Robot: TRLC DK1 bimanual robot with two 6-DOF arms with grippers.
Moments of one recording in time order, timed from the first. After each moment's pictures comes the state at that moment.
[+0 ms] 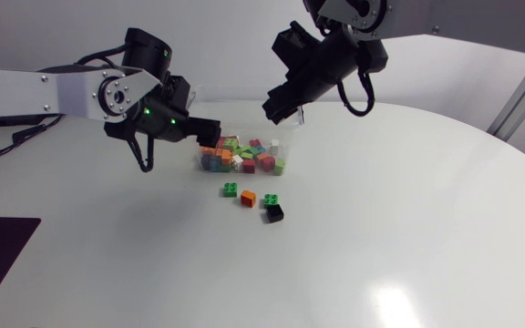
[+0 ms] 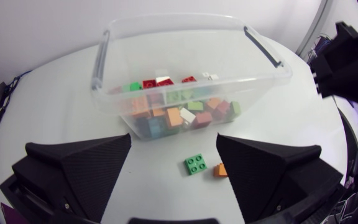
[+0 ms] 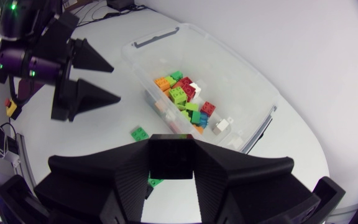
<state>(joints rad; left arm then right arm) -0.35 1.76 1.28 -0.33 0.03 -0.06 0.47 1.93 1.81 -0.76 -0.20 -0.28</state>
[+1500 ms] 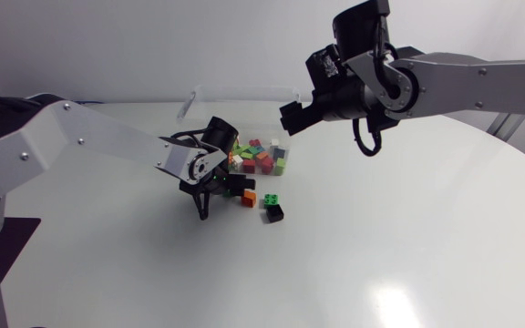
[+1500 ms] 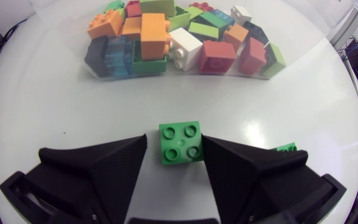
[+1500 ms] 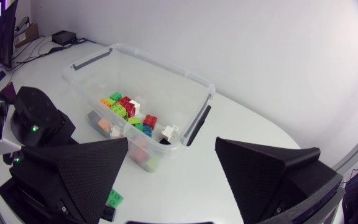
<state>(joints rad) -0.50 2.14 1.27 -0.14 -0.16 -0.33 0.46 1.69 1.27 -0.16 0.12 -0.14</state>
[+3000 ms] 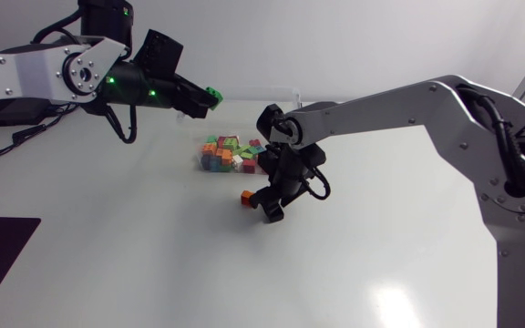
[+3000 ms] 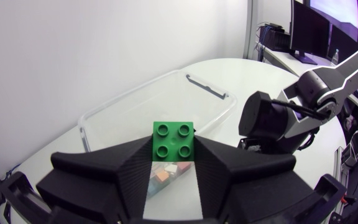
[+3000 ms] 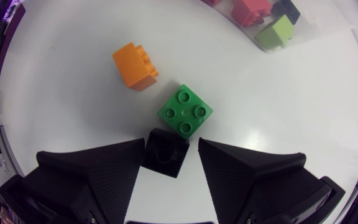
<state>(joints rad) -0.26 1.71 1.33 -0.17 0.39 0.32 0.56 2.21 1.59 -0.78 -0.10 -0.04</state>
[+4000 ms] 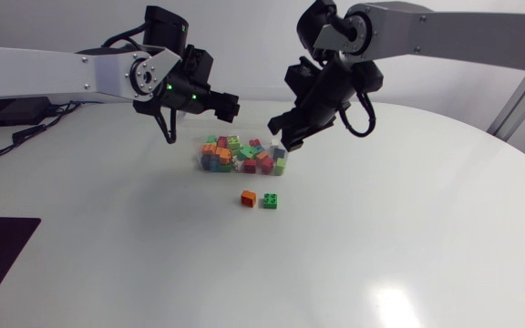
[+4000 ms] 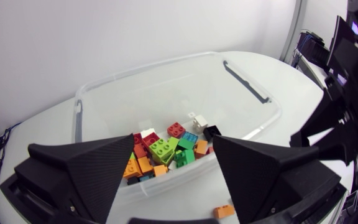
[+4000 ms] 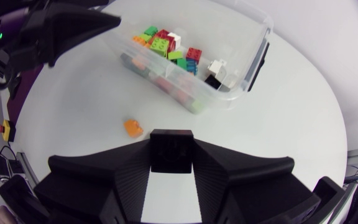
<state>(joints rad) -0.36 1.91 1.51 -0.22 0.10 0.08 0.46 1.96 1.75 -0.88 -0.10 -0.06</state>
